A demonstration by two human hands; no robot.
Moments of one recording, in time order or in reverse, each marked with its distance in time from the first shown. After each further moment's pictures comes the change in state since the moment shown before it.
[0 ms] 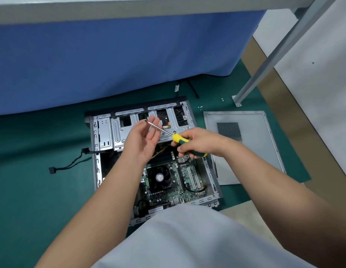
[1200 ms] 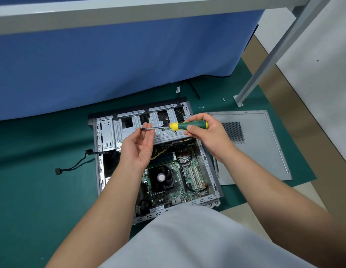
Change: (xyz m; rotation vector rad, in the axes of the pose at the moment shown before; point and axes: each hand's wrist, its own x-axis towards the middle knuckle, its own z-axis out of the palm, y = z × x) left_hand -0.013 0.009 -0.026 -0.189 0.053 -0.022; right_hand -0.003 0.019 0.014 0.634 0.501 -0.358
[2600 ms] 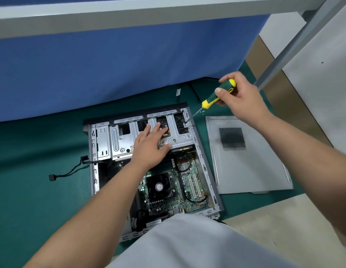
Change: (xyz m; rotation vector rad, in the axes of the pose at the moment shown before) left_hand 0.050 -0.017 0.005 2.289 -0.303 0.582; right_hand 0.066 -0.098 -0.074 -0.744 0.115 -0.350
